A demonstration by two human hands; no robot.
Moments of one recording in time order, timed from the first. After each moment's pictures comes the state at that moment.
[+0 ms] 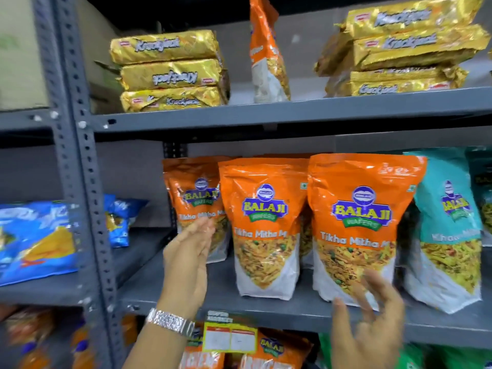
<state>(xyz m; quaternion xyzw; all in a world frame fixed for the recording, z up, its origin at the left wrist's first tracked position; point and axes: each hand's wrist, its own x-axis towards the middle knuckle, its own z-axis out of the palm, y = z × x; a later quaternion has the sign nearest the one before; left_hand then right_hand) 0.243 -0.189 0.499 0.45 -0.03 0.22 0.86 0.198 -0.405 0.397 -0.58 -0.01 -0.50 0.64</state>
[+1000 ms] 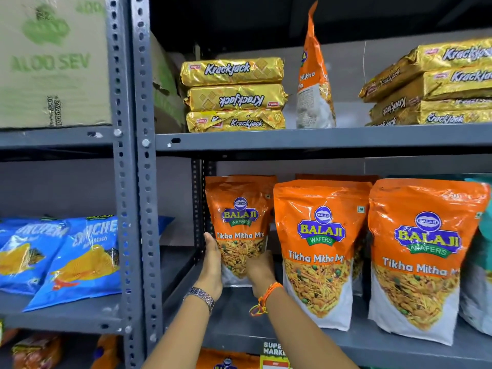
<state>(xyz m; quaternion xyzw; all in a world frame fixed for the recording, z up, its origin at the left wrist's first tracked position) 0.352 -0.089 0.485 0.58 -0.01 0.09 0.81 0.389 -0.177 0.465 -0.71 0.07 -0.08 0.69</state>
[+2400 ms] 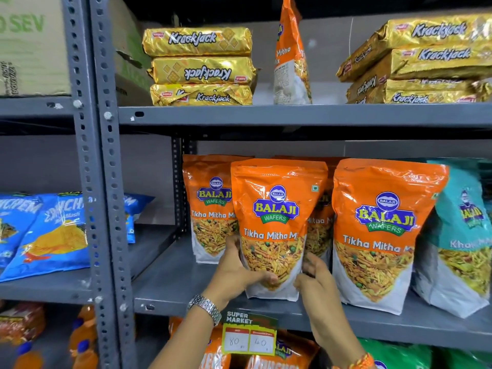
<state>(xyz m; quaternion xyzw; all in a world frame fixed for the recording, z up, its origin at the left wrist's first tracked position) 0.315 -0.171 0.436 0.80 -0.14 0.12 0.57 0.244 -0.344 0.437 -0.72 0.01 -0.14 0.68</state>
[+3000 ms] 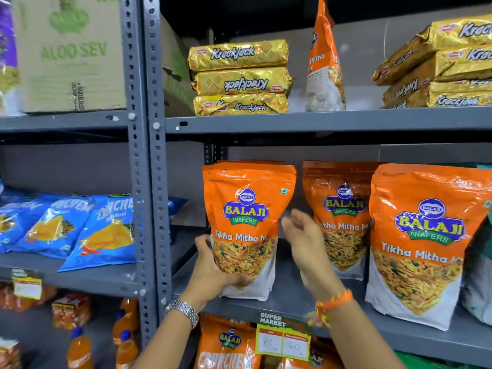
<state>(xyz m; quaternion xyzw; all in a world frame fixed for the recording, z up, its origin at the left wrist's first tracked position) 0.289 -0.068 0.439 0.79 -0.07 0.21 0.56 0.281 -0.271 0.508 -0.67 -0.11 -0.18 0.71</state>
